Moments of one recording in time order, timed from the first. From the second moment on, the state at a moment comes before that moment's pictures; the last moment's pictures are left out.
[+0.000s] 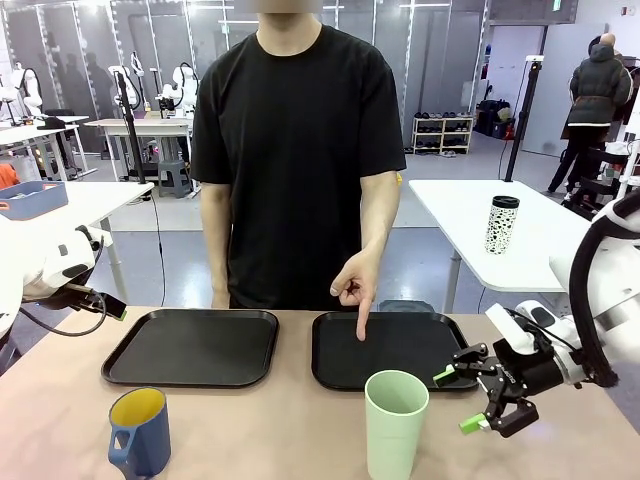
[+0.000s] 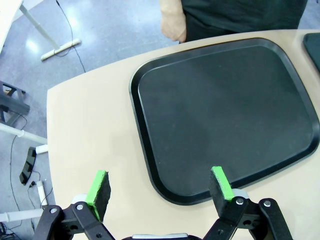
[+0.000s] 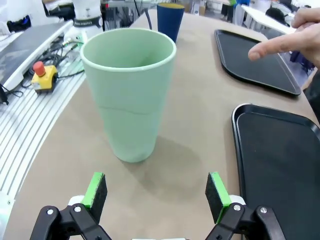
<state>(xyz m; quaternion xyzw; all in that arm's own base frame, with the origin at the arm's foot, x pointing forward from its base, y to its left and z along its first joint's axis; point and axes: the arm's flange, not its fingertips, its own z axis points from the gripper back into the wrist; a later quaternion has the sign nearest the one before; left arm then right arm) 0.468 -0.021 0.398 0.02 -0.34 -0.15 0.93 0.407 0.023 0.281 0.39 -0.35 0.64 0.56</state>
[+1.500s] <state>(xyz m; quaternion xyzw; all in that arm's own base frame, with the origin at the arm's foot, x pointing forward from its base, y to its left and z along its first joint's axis) 0.468 -0.021 0.398 0.02 -0.34 -0.15 0.93 0.384 0.036 0.246 0.47 -0.37 0.59 0.54</state>
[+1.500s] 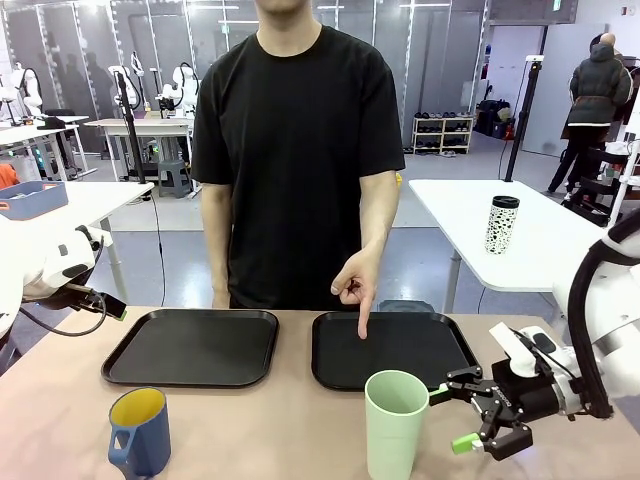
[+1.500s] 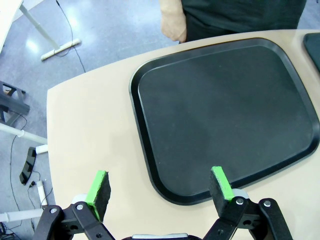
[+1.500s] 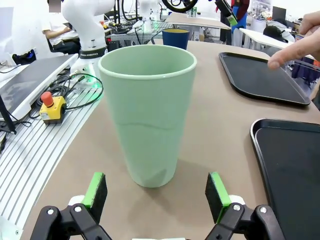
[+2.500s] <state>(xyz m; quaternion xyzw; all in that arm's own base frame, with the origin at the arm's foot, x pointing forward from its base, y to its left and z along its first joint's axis) 0.468 -0.021 0.398 0.02 -0.34 -0.15 0.93 0.377 0.078 0.233 0.51 -0.37 0.59 0.51</state>
